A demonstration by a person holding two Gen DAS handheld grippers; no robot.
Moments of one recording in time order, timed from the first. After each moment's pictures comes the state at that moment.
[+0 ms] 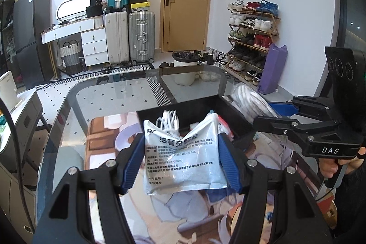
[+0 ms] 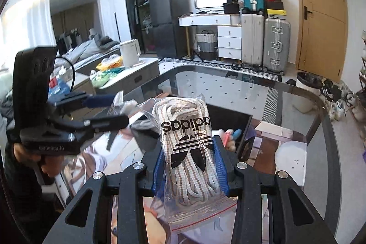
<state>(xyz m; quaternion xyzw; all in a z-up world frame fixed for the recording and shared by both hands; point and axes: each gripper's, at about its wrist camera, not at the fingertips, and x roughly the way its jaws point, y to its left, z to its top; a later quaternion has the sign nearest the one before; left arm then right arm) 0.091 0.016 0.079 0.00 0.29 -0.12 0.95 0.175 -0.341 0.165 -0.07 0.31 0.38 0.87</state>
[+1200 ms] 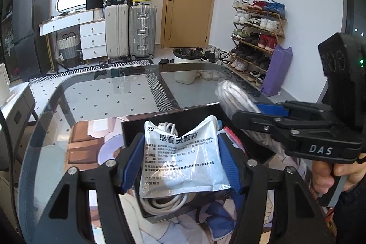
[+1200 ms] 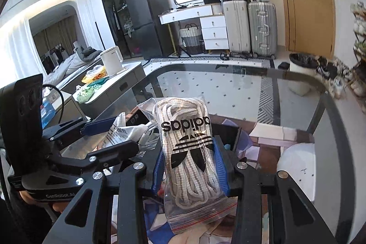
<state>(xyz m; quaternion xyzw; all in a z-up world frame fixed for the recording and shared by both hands) 0.150 0.008 0.052 -0.03 0.31 -0.12 0.94 0.250 -0.326 0.147 -0.01 0.35 0.35 0.87</state>
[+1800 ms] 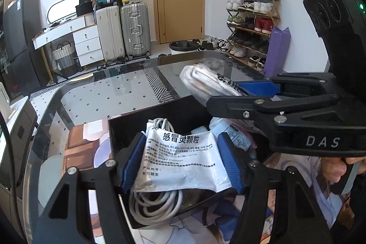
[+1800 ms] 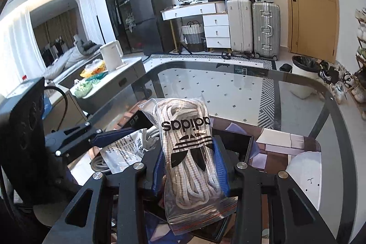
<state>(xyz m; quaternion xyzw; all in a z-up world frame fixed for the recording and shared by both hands) 0.159 -0.011 0.034 0.04 0.32 -0.12 0.94 0.261 -0.297 0.138 -0.06 0.35 0.34 0.87</state>
